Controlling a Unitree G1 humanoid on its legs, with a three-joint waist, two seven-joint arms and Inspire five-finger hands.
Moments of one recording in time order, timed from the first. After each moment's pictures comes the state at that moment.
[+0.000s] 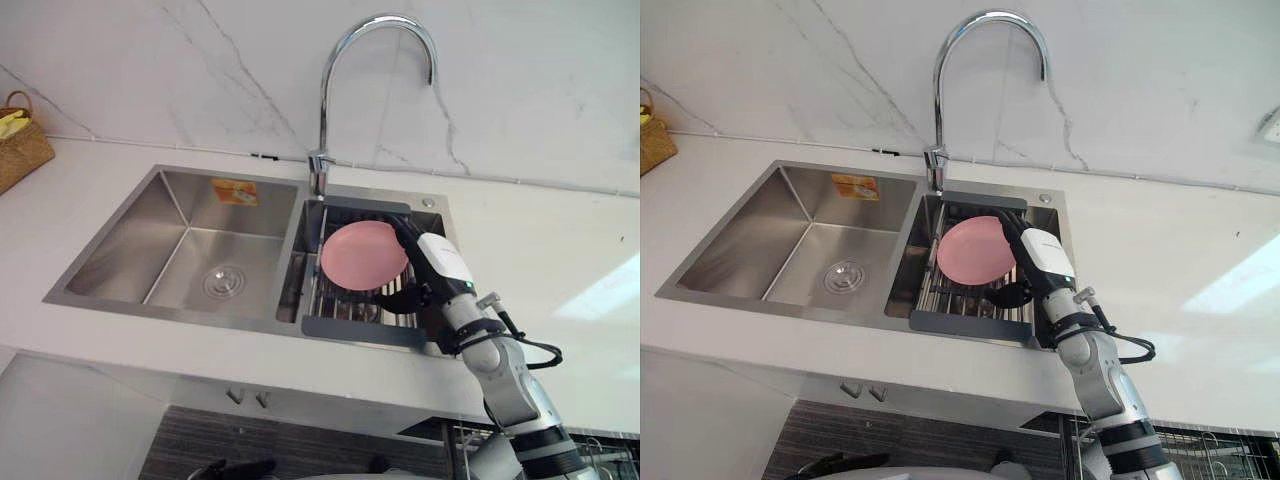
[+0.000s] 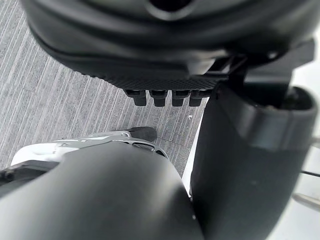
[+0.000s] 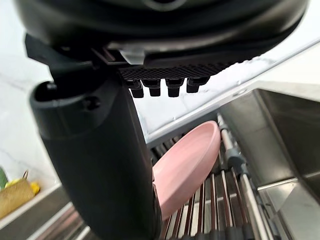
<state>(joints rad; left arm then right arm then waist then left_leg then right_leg) 0.13 0.19 0.04 0.99 -0.19 0.25 -0.01 -0.07 -0.40 0.14 -0.04 -0.63 -0.08 0.05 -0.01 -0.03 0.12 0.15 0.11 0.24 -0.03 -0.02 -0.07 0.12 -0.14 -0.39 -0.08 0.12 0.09</state>
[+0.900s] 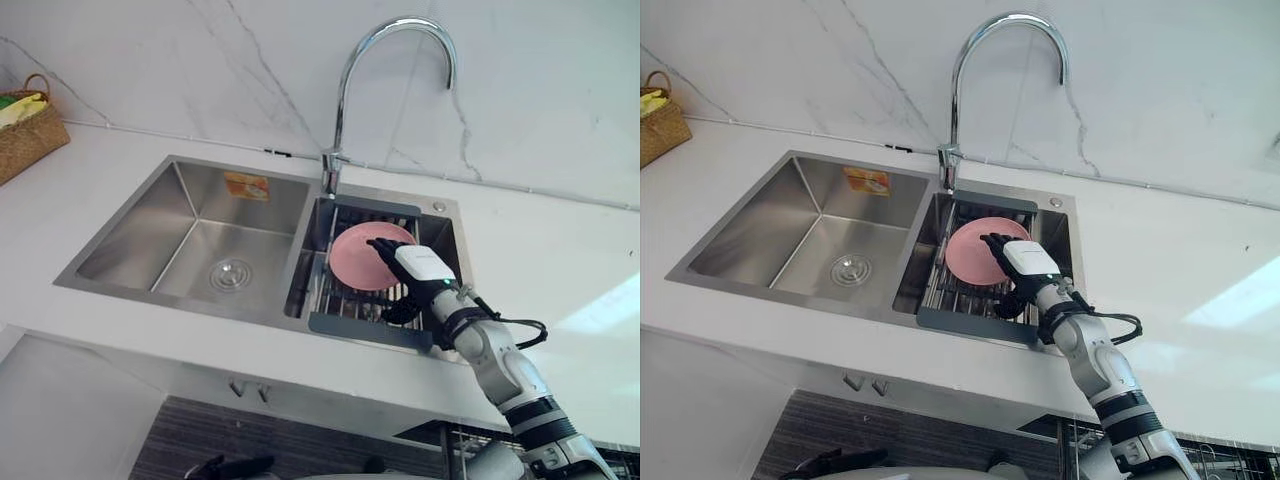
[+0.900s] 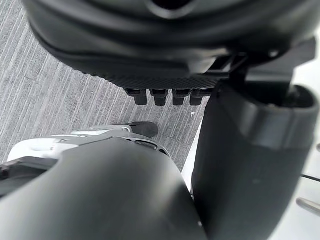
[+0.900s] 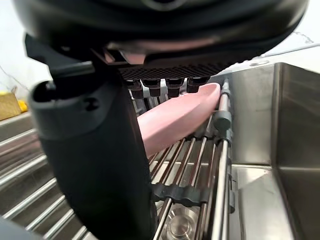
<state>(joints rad) 0.13 0.21 0.04 0.97 -0.19 0.26 -0.02 -0.19 -0.46 0.22 0.14 -0.83 -0.08 0.13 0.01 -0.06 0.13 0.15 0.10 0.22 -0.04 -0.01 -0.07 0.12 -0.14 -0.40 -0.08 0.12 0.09</state>
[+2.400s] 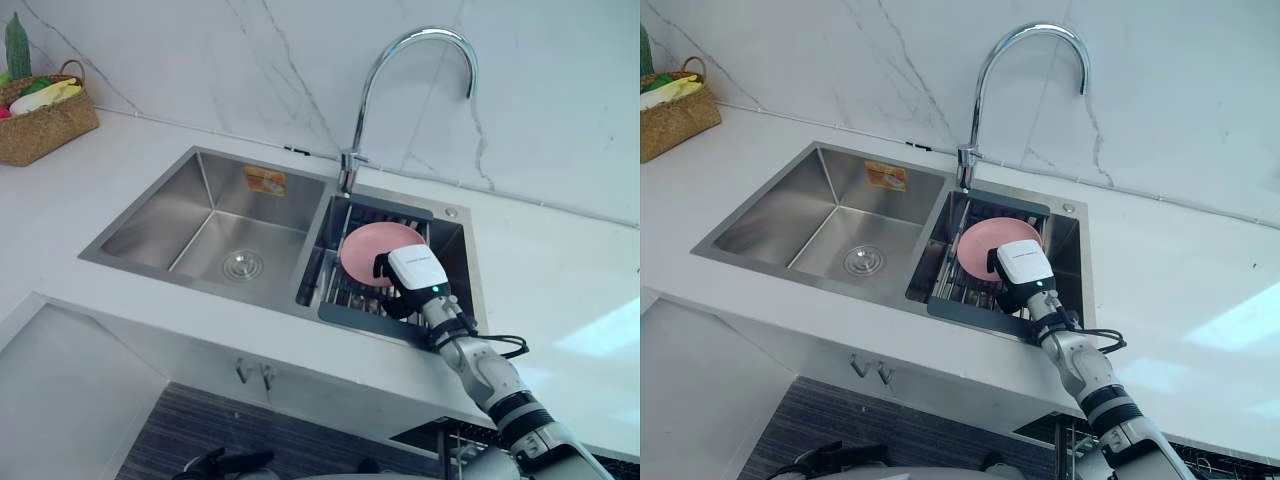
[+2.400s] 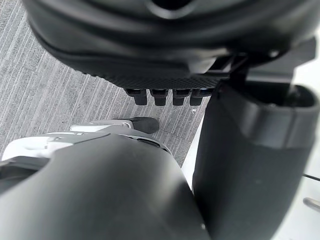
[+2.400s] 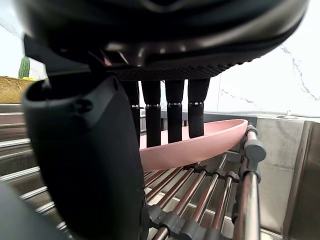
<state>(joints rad) 0.12 0.22 0.03 0.94 -0.17 0.27 -0.05 -0.25 -0.43 0.34 0.37 -1.07 -0.08 -0.29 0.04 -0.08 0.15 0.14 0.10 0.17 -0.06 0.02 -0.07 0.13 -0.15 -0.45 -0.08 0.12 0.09</state>
